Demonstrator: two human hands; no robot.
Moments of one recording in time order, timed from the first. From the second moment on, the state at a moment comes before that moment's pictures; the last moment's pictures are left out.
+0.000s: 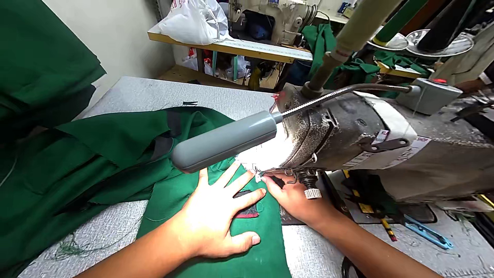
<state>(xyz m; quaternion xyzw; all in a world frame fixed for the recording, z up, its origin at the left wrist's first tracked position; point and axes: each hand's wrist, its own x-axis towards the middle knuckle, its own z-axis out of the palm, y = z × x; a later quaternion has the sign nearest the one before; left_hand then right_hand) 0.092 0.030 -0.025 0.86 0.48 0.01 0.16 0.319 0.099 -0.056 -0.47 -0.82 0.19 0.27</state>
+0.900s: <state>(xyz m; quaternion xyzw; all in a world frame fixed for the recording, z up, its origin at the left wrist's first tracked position) 0.092 0.049 -0.020 0.84 0.52 0.00 0.18 0.373 0.015 -0.022 -0.23 -0.97 0.09 0.08</state>
